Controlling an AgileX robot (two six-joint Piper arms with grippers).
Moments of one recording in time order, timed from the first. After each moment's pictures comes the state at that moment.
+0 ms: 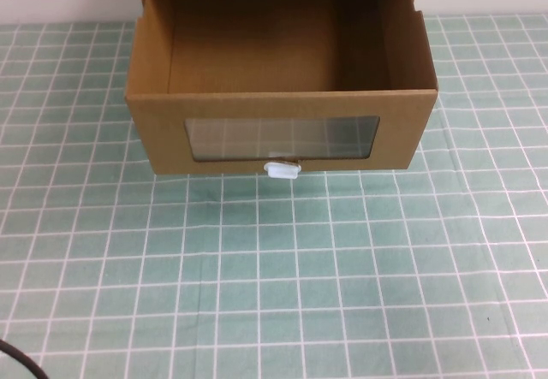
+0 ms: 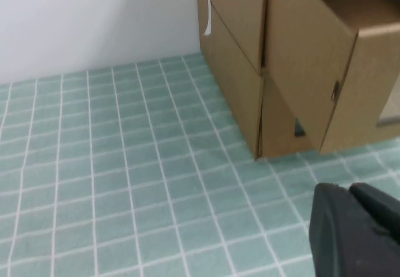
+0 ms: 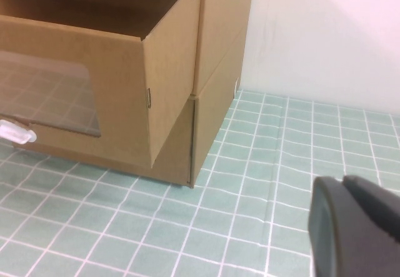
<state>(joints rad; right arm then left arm) 0.34 0.33 -0.35 -0.18 0.22 0.16 -0.26 0.38 -0.57 0.05 0.56 0.02</state>
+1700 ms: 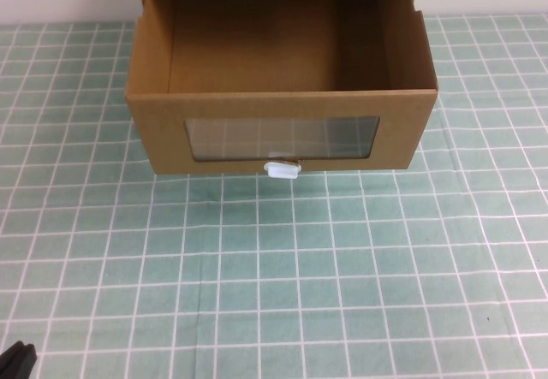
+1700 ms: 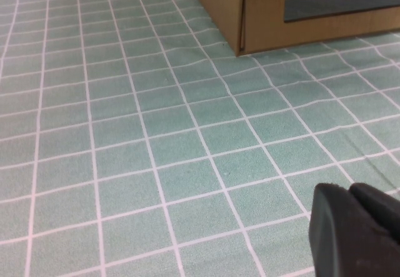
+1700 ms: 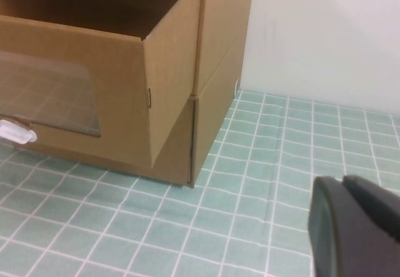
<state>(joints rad) 0.34 0.33 -0.35 -0.18 0.22 0.16 -0.24 -0.01 0.03 -0.09 0.36 0.14</state>
